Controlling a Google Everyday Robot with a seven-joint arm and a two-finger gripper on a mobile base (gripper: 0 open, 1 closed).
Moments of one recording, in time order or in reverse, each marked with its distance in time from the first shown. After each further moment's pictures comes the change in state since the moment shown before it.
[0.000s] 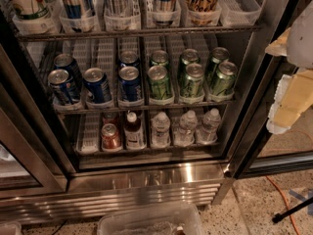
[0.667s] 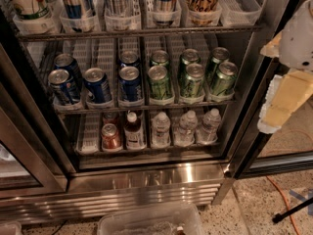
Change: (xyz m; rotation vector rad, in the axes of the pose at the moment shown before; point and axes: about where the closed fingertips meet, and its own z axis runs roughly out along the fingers) arm -0.011 0.001 0.005 -0.004 -0.008 0.020
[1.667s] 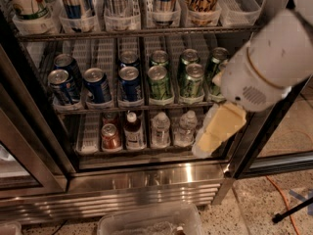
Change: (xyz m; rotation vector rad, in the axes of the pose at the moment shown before) arm -0.080 0.055 0.054 -0.089 -0.197 0.111
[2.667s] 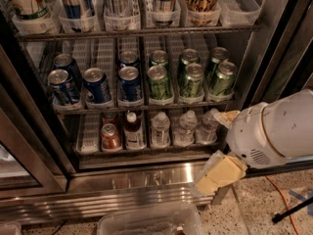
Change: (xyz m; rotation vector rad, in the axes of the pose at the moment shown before) arm 0.039 0.046 0.046 0.009 -0.199 0.087
